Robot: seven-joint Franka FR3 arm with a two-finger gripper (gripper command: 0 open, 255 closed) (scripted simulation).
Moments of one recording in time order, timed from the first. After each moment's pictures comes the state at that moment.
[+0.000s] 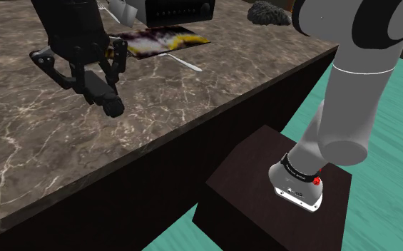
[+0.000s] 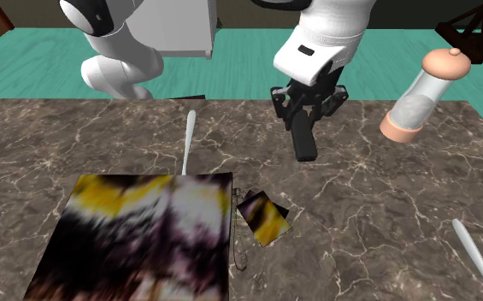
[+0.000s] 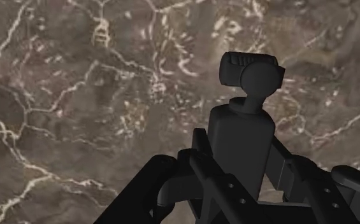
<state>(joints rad) 0.25 0.36 0.67 -1.24 -0.15 1.48 1.01</state>
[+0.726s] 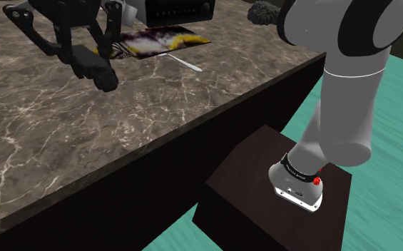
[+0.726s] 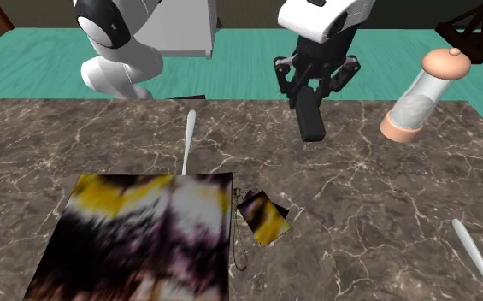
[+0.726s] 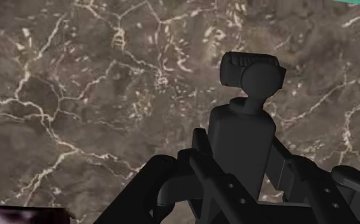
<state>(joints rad) 0.34 0.46 0.67 -0.95 -0.20 1.27 1.03</state>
